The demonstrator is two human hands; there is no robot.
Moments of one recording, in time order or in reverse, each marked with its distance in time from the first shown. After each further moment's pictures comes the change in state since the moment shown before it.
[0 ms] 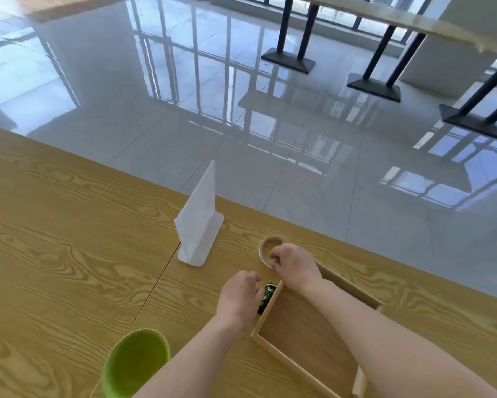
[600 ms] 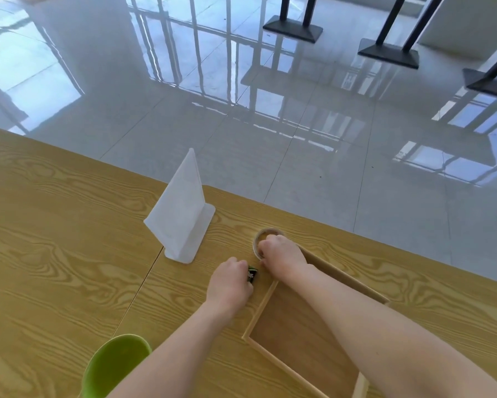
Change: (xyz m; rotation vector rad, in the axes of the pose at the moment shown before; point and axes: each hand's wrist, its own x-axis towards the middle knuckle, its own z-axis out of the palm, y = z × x) left_hand 0.036 -0.004 0.011 0.279 -0.030 -0.024; right_hand 0.041 0.018 0.032 -0.161 -0.148 -0.146
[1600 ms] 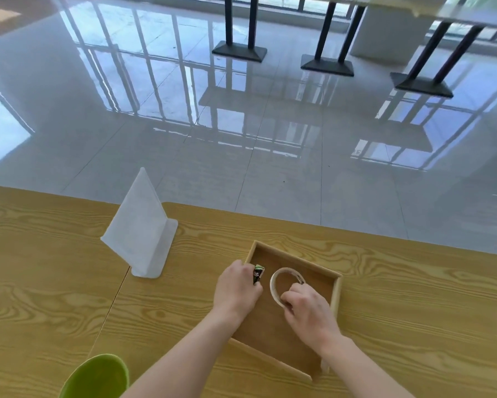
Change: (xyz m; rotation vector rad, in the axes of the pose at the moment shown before) left_hand -0.030 0.087 -0.001 -0.081 0.059 0.163; right_hand -0.184 0.045 0.022 0.223 0.264 0.210
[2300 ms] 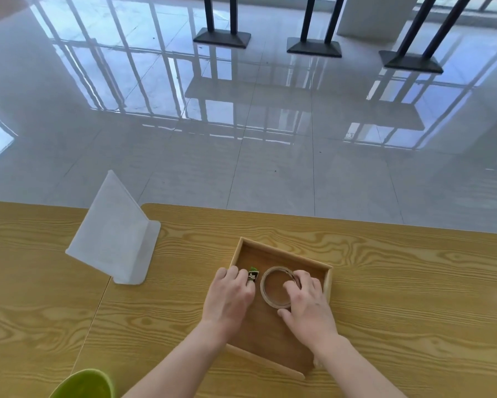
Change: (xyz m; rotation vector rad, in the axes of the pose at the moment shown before) left_hand -0.009 -0.002 0.015 0.592 -0.109 0.431; right_hand -0.003 0.022 0.020 -0.043 -0.014 0.223
